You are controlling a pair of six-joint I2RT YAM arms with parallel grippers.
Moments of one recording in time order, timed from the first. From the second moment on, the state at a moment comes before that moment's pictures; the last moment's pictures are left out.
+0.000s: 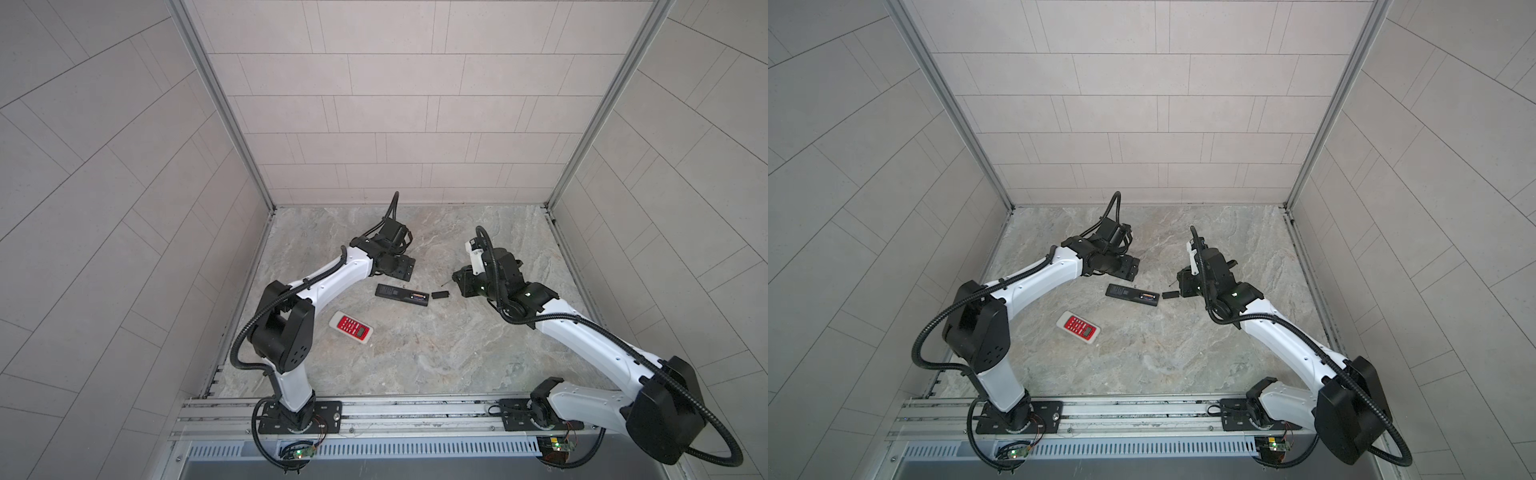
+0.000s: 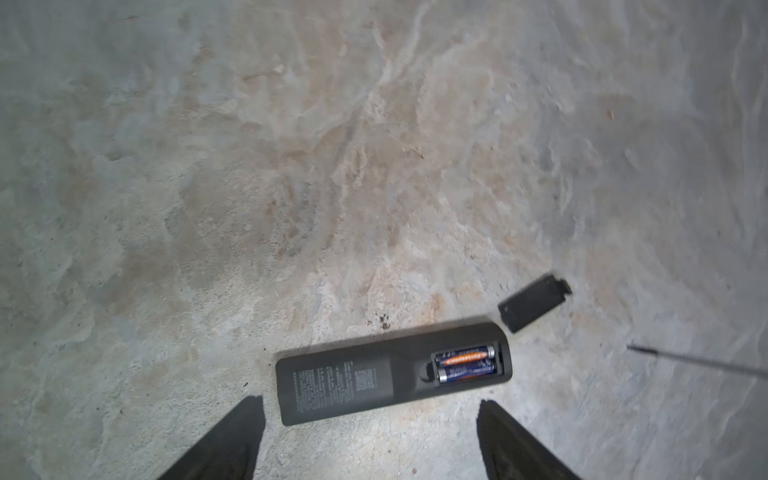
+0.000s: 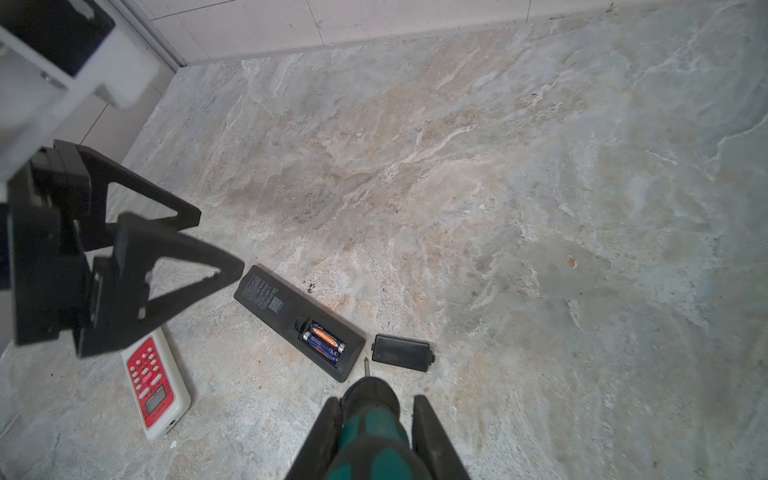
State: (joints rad) left arm -0.59 1.76 1.40 -0.68 0.00 -0.12; right arm 0.49 1.21 0.86 -0.31 -0.01 0.38
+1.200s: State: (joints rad) left arm -0.55 2.01 1.34 -0.51 0.45 0.96; right arm 0.49 1.28 0.85 -0.26 0.04 0.67
